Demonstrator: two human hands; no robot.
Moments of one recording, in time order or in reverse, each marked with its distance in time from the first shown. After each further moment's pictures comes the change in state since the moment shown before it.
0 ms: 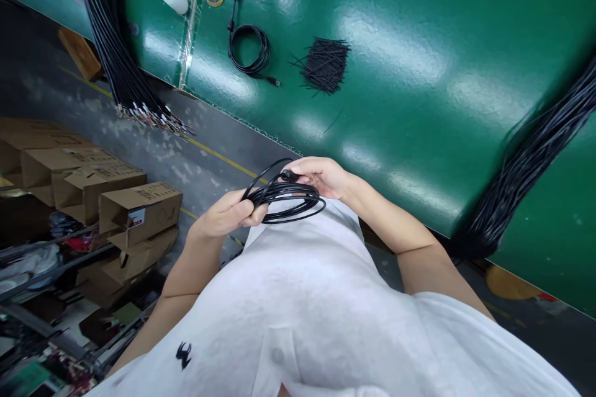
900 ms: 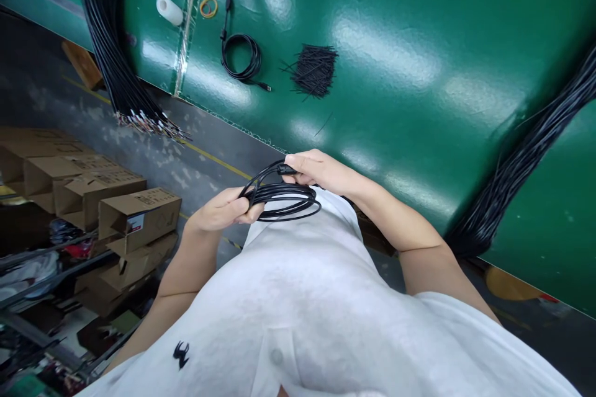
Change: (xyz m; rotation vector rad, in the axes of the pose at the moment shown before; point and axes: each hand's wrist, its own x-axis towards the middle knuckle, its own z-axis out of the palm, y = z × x) left_hand 0.015 0.005 -0.002 0.050 -0.093 -0.032; right_hand -0.027 -0.024 0.014 -0.633 0.139 -0.232
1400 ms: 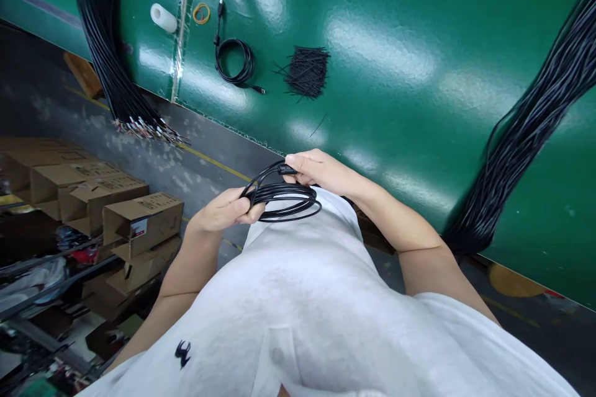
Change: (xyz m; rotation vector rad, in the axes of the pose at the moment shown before) left_hand 0.010 0.000 0.003 0.011 -0.001 -0.013; right_hand -0.010 -0.005 -0.004 -0.032 0.059 -0.001
